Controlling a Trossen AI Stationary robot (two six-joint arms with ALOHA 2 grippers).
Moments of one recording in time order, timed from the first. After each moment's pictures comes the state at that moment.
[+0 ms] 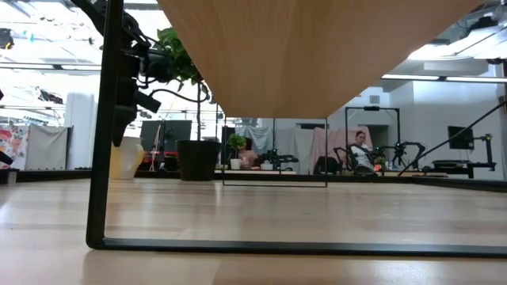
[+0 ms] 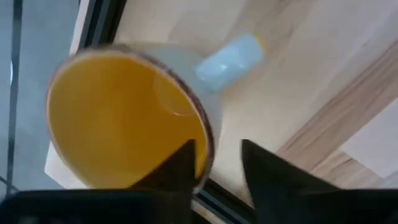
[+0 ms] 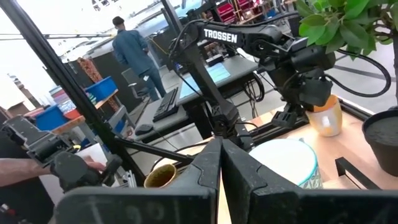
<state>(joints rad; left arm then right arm) 0.87 1.39 0.94 -0.89 -0.32 0.36 -0.04 1.04 0.90 0.15 -0.02 0.45</state>
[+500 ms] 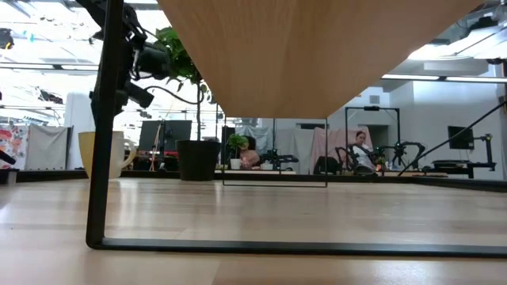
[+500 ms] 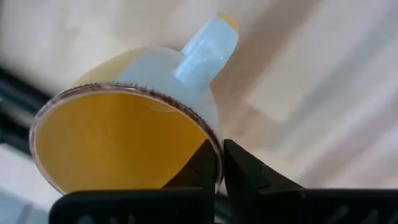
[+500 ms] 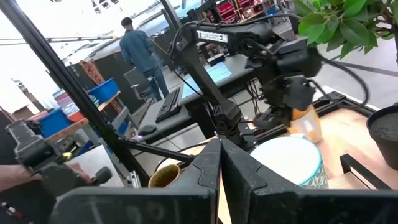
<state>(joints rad) 0.76 1.33 0.94 -1.10 -0.14 0.19 -0.04 1.04 0.90 0.15 -0.03 0.47</state>
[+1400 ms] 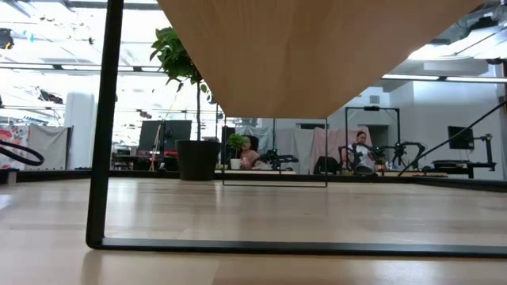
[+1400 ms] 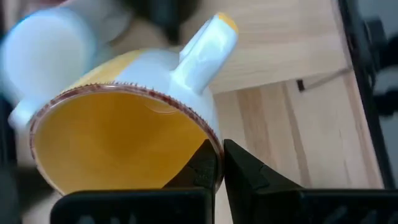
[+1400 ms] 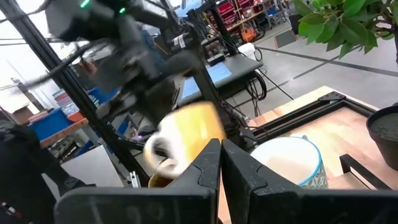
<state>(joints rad) -0.28 1.54 1.89 -1.36 -0.16 -0.06 -0.04 1.04 0.90 0.15 -0.03 0.47</state>
